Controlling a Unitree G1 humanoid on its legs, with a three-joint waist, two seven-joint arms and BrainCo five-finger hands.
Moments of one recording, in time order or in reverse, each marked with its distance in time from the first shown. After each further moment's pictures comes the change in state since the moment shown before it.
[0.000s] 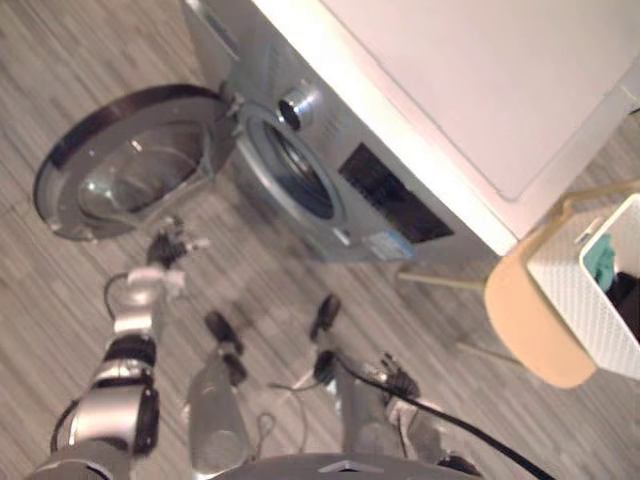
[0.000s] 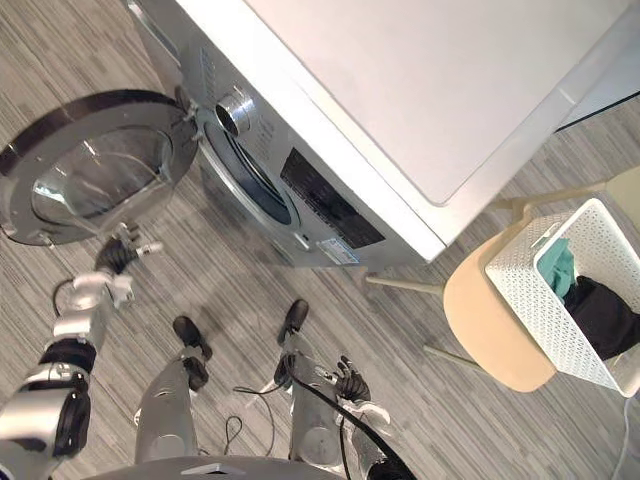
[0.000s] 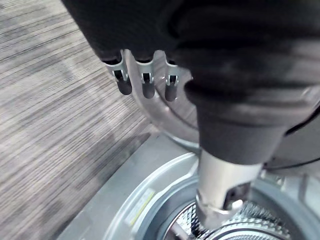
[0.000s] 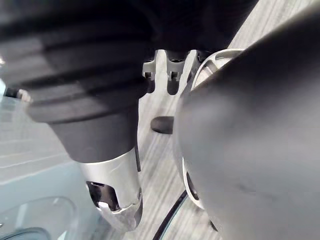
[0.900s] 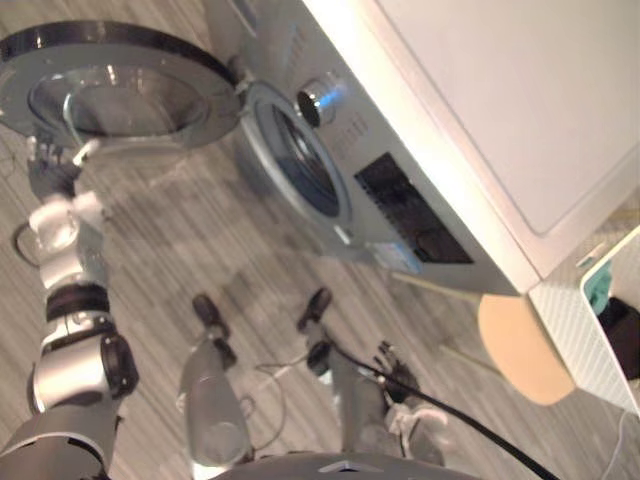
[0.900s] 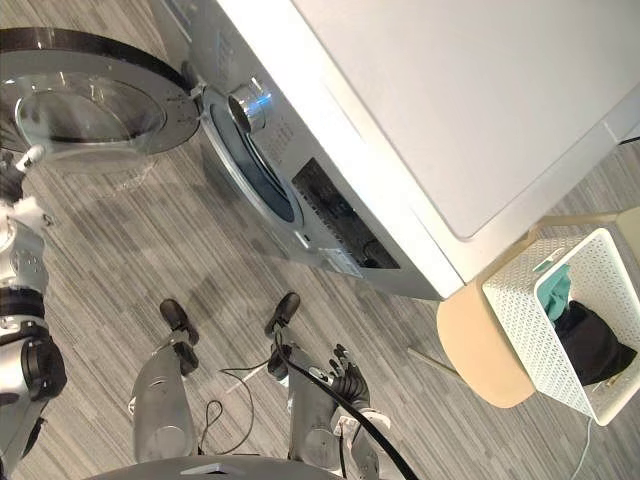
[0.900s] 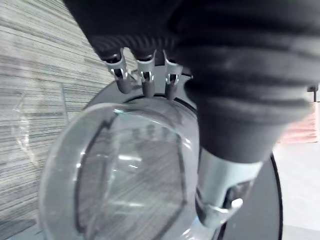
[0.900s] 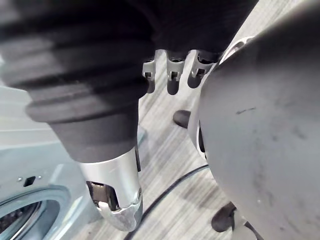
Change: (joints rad) left arm -0.113 0.104 0.253 -0.049 -0.098 -0.003 0.140; right arm 0.165 -0.011 0.106 -0.259 -0.013 -0.051 0.002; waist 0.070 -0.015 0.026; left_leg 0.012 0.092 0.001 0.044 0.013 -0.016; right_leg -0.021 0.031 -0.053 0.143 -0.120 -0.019
